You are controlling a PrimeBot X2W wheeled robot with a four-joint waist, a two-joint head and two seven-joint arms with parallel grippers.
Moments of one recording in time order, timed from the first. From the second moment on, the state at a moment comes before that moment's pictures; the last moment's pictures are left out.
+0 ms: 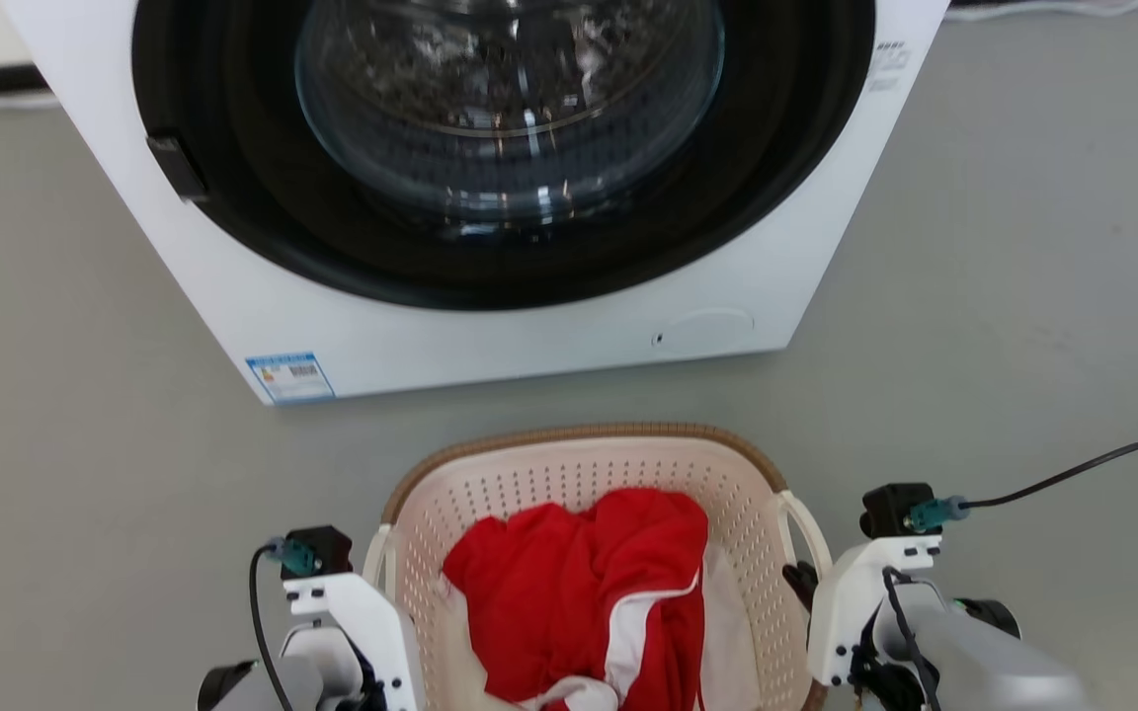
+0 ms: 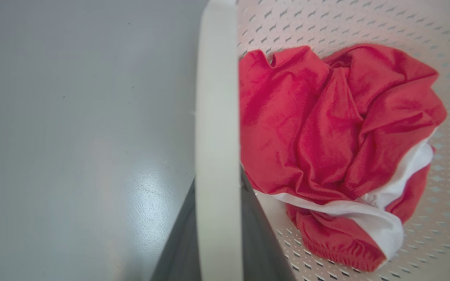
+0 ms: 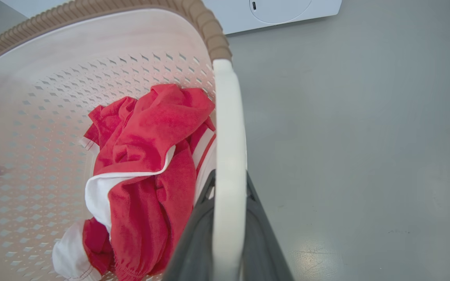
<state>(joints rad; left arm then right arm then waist) -0.57 0.06 -0.64 1.29 -0.85 -0.12 0.07 -0.64 -0.18 1.21 1.11 1.35 0.12 0.01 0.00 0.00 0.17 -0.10</state>
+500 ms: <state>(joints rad) -0.69 0.06 -0.65 1.30 -0.85 -0.12 -0.03 -0.74 -0.20 1.22 1.10 1.35 0.12 -0.12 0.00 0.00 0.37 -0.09</state>
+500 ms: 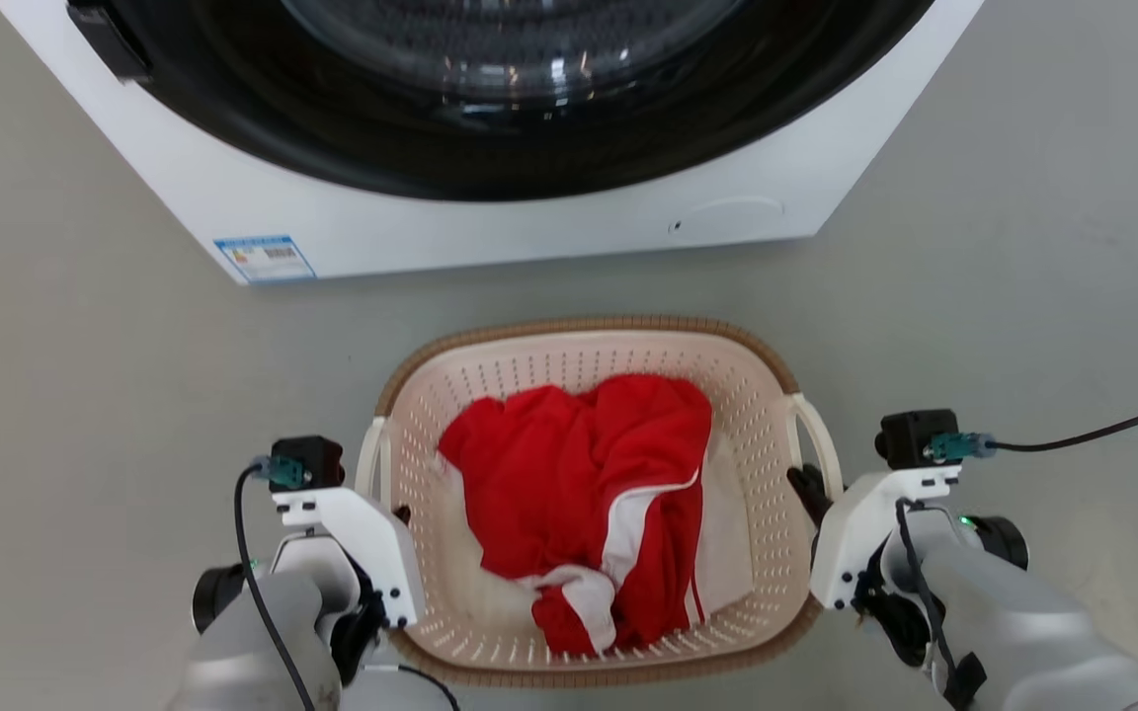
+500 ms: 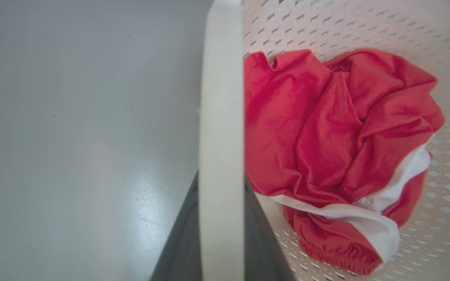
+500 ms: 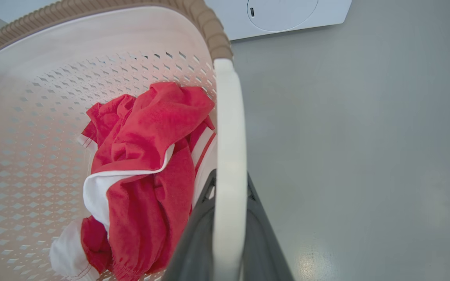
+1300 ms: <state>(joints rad) -0.86 0.07 -0.66 1.30 -0.82 -0.12 -0.20 -0.88 -0.21 1.21 1.08 1.36 0.12 -0.24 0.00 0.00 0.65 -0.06</state>
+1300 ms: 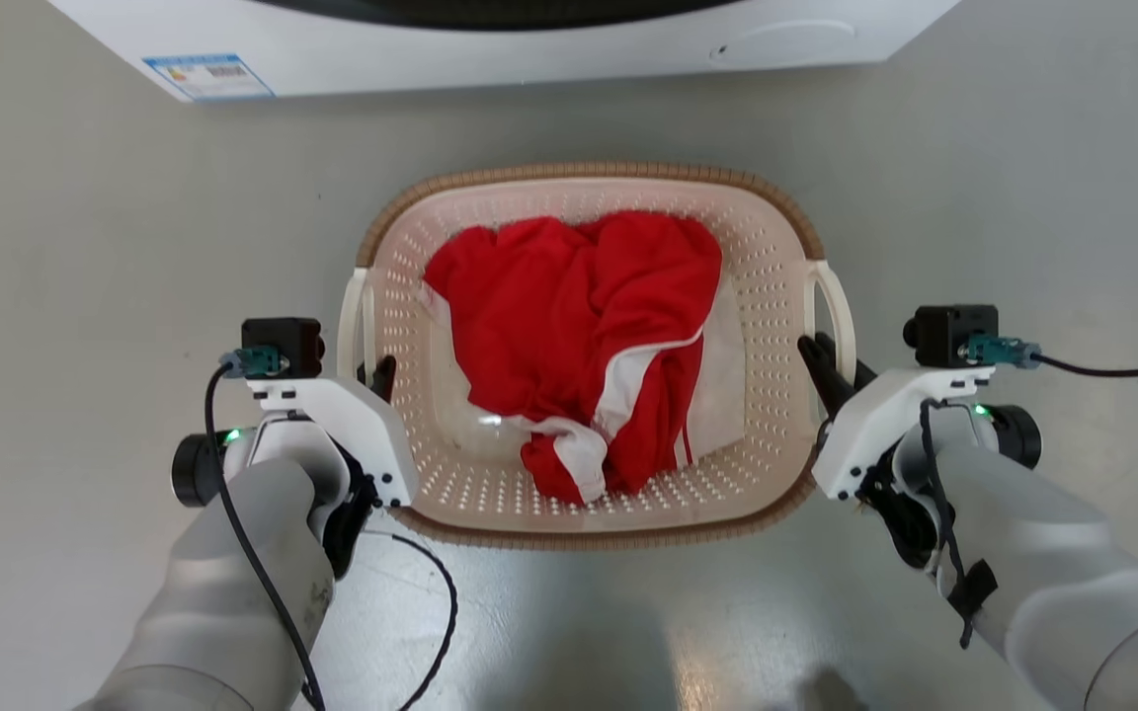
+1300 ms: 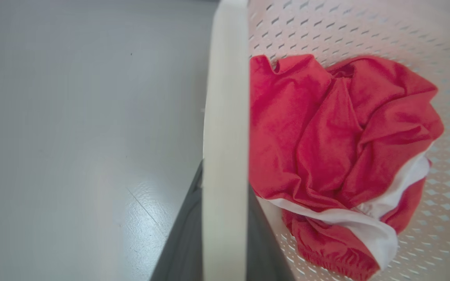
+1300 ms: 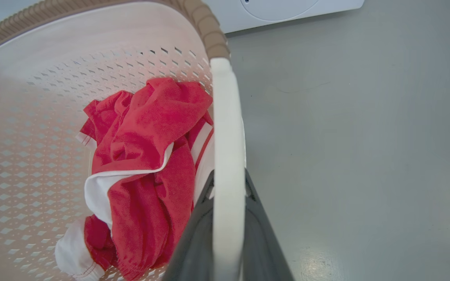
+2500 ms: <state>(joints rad) -0.95 0.07 -0.65 1.30 -0.82 -0.10 -0.25 -0.93 -0.21 1.04 1.06 1.21 0.12 -0.25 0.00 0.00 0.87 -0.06</state>
